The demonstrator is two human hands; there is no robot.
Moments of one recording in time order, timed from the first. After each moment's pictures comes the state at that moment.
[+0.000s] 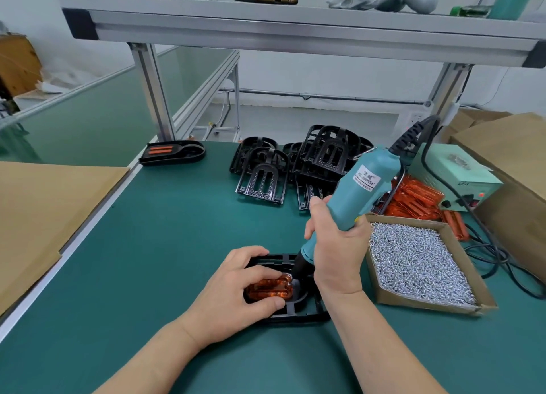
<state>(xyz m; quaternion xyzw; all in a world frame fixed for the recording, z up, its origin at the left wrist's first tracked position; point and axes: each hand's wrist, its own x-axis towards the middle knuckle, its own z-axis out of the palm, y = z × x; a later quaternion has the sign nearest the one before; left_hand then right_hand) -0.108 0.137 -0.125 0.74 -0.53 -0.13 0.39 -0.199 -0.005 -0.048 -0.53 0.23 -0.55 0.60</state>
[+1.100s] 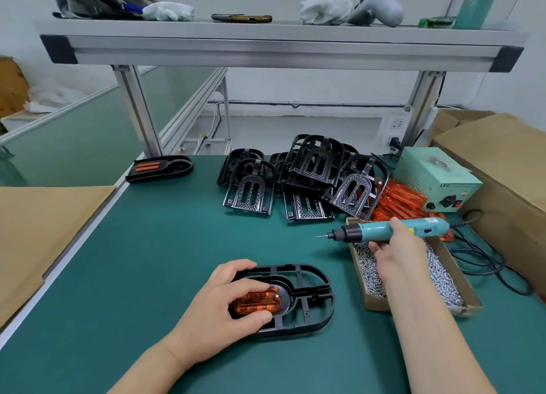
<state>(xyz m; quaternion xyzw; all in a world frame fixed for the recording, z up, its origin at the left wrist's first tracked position) -0.105 0.138 -0.126 0.74 -0.53 -0.13 0.40 -0.261 -0.132 -0.070 -0.28 0.49 -0.46 0.69</state>
